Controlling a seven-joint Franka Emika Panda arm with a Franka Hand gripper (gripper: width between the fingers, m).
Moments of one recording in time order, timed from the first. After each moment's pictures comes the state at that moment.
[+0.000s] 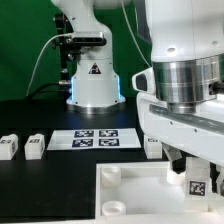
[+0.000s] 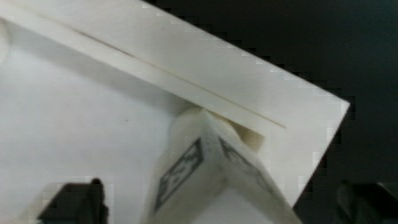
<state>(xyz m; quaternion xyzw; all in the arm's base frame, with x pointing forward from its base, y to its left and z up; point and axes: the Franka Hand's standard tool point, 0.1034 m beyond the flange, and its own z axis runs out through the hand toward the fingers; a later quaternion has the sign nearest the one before) 0.631 0.119 0.065 -0.87 0.48 0.01 0.06</state>
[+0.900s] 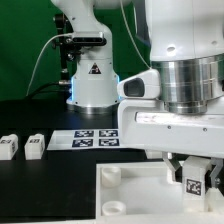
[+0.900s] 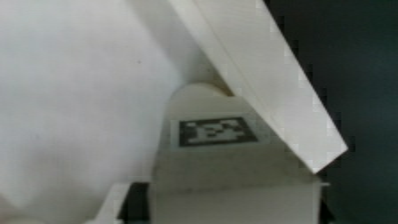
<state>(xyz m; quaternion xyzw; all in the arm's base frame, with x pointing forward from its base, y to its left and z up) 0.634 0.114 0.064 -0.93 0.35 -0.01 0.06</state>
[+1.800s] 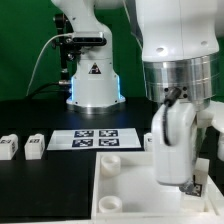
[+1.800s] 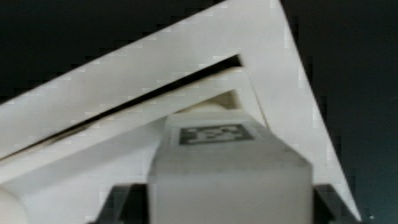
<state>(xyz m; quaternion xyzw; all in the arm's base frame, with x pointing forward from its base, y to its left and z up) 0.632 0.108 0.067 -0.53 0.84 0.04 0.04</state>
